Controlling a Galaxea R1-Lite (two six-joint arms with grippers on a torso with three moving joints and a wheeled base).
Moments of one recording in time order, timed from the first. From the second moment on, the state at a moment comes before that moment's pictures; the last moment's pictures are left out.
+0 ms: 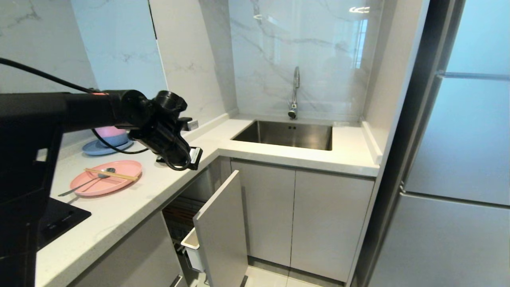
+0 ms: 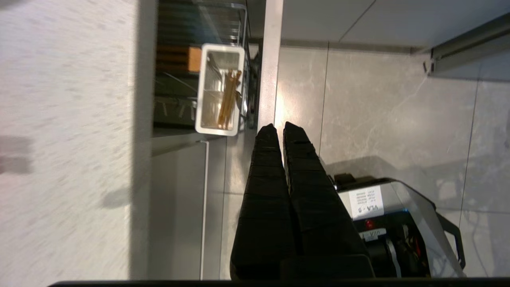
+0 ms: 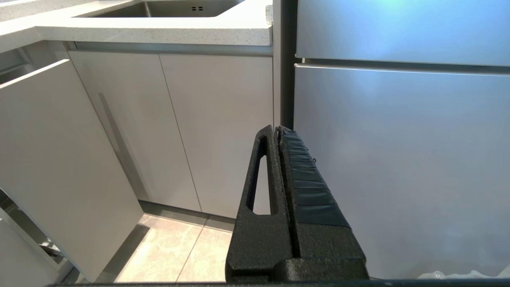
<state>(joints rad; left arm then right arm) -0.19 2.18 -1.94 0.76 0.00 0.07 0.00 0.00 0.00 0.00 -0.02 0.04</state>
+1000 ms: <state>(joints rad) -0.20 2.44 -1.95 0.53 0.00 0.04 0.00 0.00 0.00 0.00 -0.02 0.04</state>
